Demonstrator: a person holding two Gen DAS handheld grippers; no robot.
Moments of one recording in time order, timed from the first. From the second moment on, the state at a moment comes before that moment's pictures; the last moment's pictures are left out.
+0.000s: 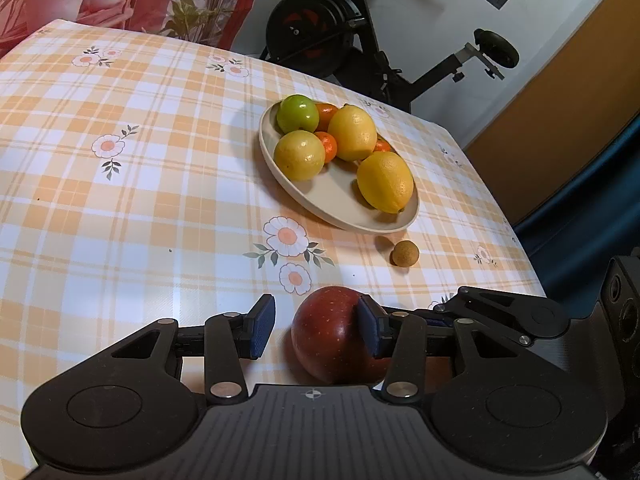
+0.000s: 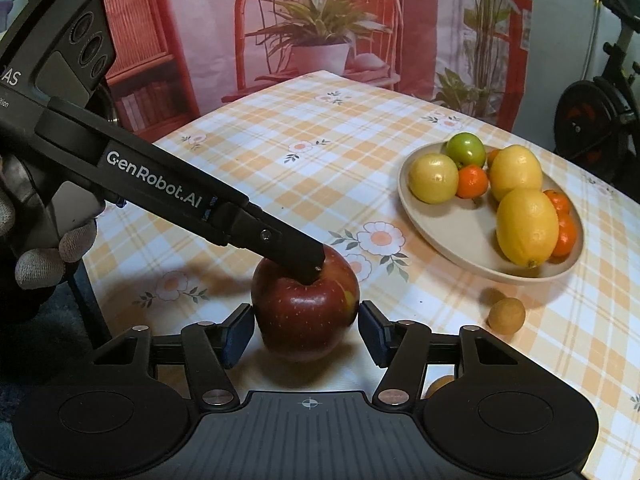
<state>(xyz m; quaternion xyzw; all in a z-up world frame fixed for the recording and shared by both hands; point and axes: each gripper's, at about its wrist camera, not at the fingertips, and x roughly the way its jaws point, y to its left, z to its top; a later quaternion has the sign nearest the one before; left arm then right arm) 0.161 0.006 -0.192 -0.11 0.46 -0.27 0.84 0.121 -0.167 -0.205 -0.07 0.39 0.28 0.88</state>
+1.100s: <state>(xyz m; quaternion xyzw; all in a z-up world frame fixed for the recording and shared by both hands) 0.151 0.001 -0.188 -0.08 0.46 -0.29 0.84 0.119 -0.166 -0.209 -0.06 0.39 0.27 0.88</state>
